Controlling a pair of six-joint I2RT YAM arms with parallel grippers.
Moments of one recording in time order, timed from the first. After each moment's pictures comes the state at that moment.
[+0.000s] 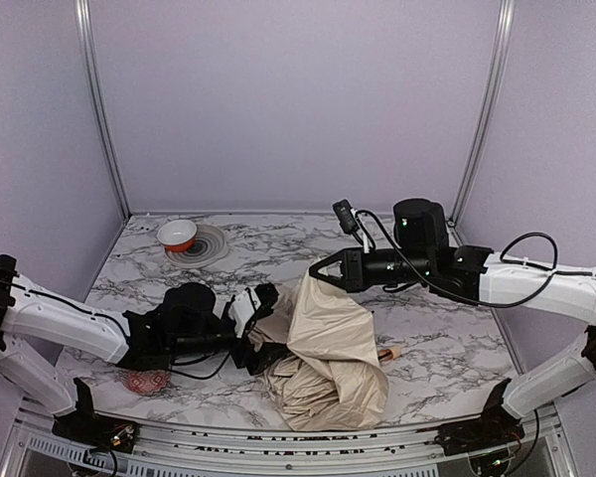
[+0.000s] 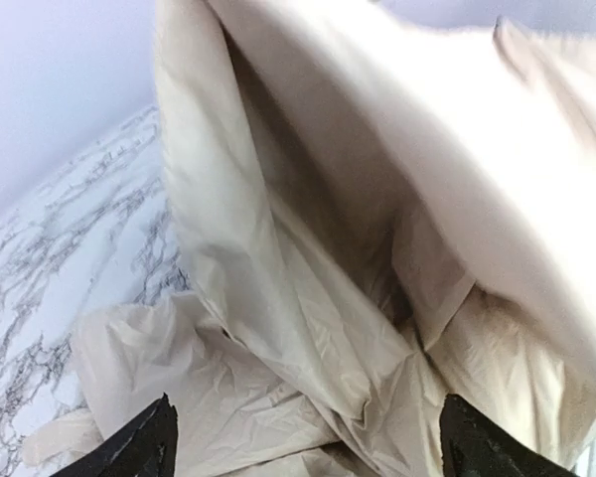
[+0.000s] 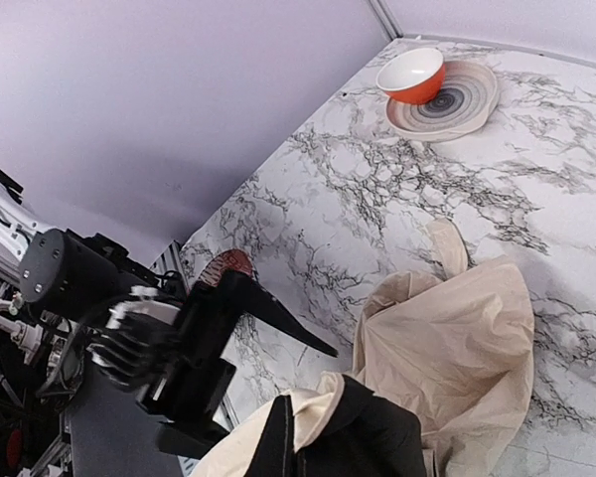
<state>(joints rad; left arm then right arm) -1.11 1.47 0.61 0.48 0.01 0.03 0.81 1.34 0.96 0.02 -0.46 0.49</state>
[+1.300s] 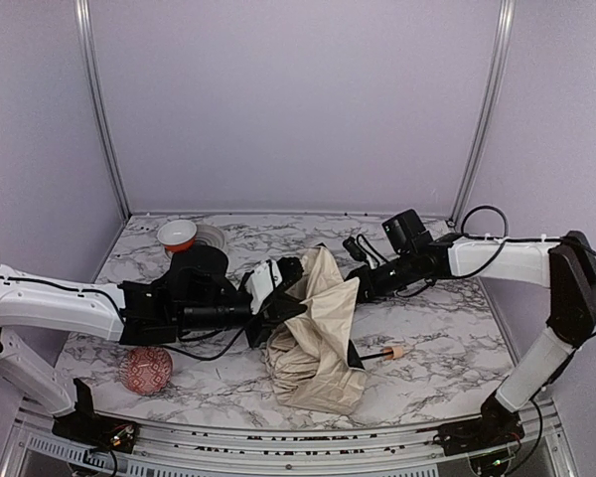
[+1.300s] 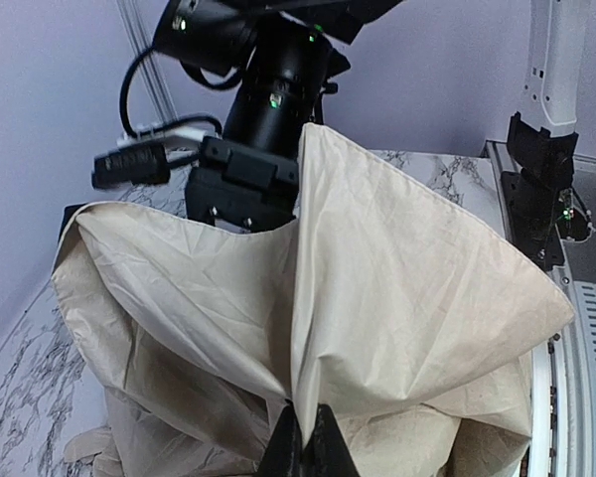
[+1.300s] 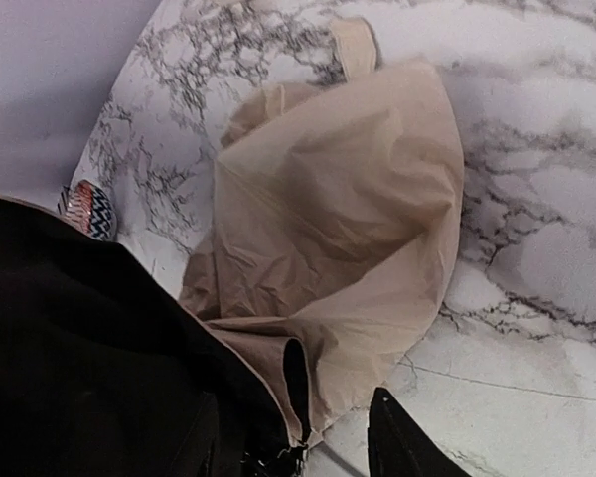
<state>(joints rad) -1.13 1.43 0.87 0.23 0.06 0.18 0.55 1.57 1.06 -0.33 -0.60 0.29</state>
